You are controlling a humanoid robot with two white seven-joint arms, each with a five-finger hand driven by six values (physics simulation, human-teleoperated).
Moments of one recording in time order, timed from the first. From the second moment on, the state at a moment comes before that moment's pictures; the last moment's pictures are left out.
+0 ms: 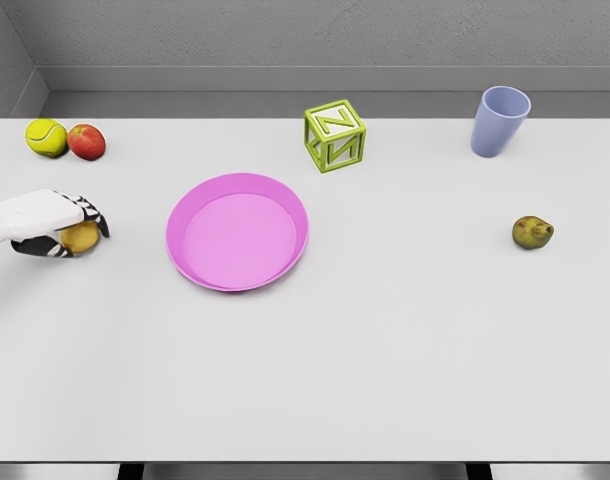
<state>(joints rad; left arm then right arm) -0.47 0.83 -0.41 -1.20 -0.56 -0.61 -0.48 0.02 0.00 -0.21 0.02 0.08 -0.06 -0.08</state>
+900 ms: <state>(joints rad) -0.50 0.83 -0.40 -1.22 -0.54 -0.61 -0.47 0.02 0.00 -0.21 0.02 0.08 -0.06 -0.08</state>
